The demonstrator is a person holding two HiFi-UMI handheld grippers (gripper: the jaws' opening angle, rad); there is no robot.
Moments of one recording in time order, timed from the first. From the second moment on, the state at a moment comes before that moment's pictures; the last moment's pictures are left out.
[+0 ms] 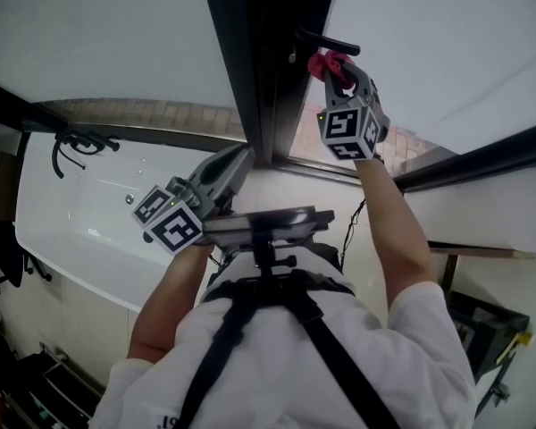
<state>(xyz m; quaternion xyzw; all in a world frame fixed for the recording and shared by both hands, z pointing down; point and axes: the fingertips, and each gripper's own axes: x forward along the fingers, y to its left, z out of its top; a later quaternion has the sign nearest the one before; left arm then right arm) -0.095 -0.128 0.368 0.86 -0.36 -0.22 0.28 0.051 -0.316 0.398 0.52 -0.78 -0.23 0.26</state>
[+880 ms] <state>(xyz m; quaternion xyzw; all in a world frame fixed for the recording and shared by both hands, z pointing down) -0.084 -0.137 0.386 0.90 -0.31 -0.17 0.27 0.038 -0.309 0.374 0.59 -0.77 -0.18 0.16</state>
